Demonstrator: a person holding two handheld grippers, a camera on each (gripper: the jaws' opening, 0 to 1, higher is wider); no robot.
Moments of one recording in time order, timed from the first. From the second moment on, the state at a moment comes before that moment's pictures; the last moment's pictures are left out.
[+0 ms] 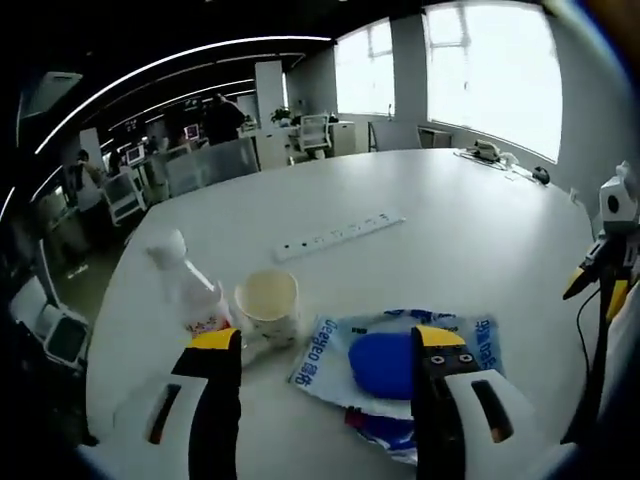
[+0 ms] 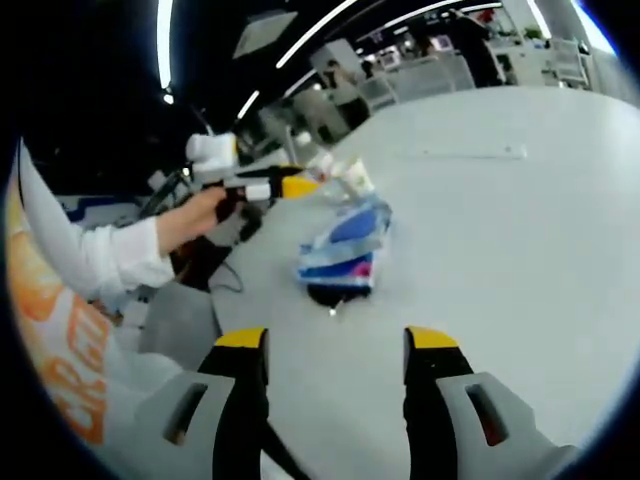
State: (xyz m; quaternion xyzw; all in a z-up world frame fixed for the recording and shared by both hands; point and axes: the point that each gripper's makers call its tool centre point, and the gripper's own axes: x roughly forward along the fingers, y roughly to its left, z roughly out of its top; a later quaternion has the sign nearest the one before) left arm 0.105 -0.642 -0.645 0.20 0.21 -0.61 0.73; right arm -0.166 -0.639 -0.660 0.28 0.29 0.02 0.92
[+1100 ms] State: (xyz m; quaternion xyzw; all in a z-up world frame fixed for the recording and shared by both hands) left arm 0.129 -0.635 -0.688 0.19 0.28 -0.59 0.73; right arm -0.159 -0.624 -0.659 0.26 0.30 0.04 0.91
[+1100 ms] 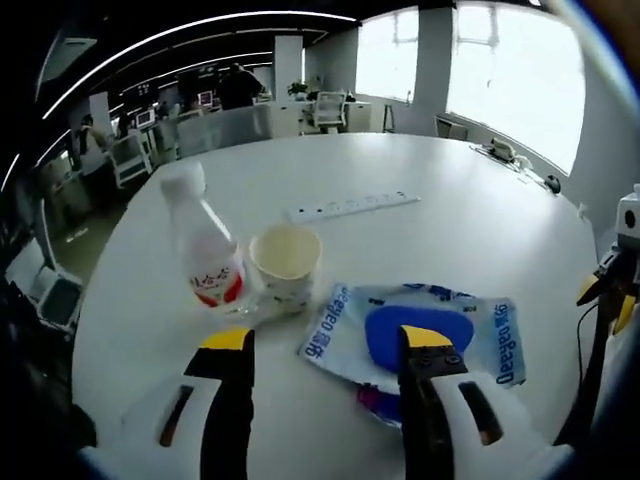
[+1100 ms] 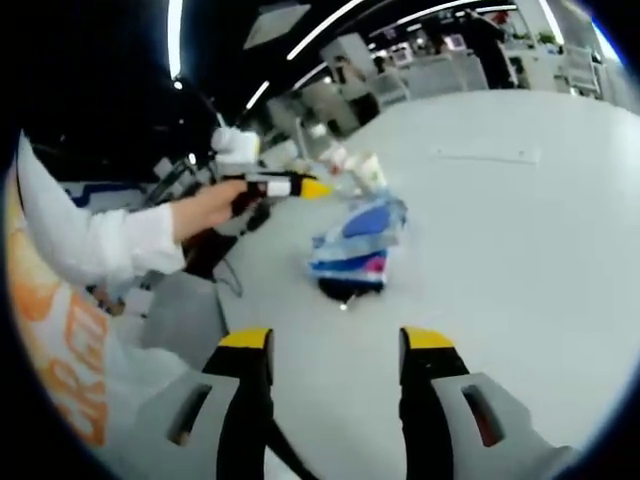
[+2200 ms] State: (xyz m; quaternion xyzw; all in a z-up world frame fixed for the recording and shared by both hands) left arm 0.152 -0.658 -0.761 0.10 0.39 -0.56 0.72; right arm -0.050 -0.610 -0.681 0.55 0.30 -0.04 0.78
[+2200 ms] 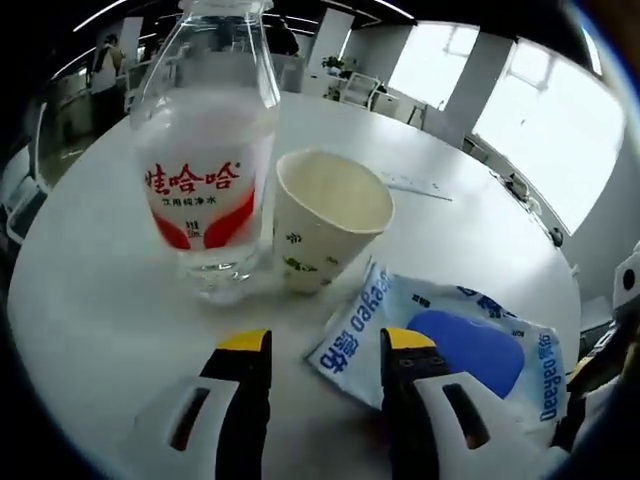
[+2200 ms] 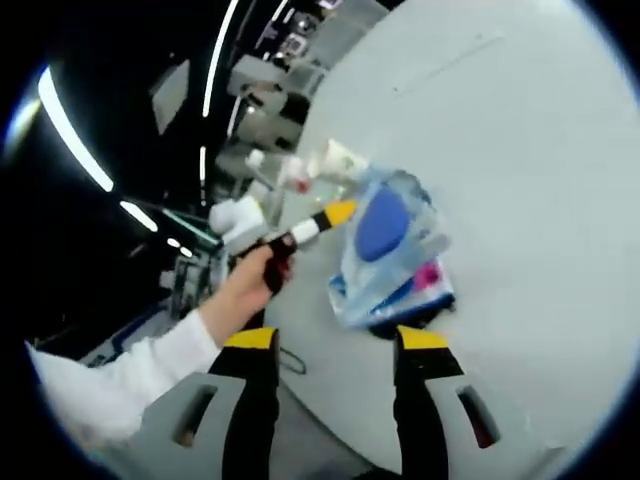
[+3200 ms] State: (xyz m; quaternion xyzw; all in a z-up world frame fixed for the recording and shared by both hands) left arm 0.125 -0.641 -0.741 0.06 0.40 -0.58 0.71; right arm -0.068 -0.644 -0.718 0.50 0.32 -0.14 0.79
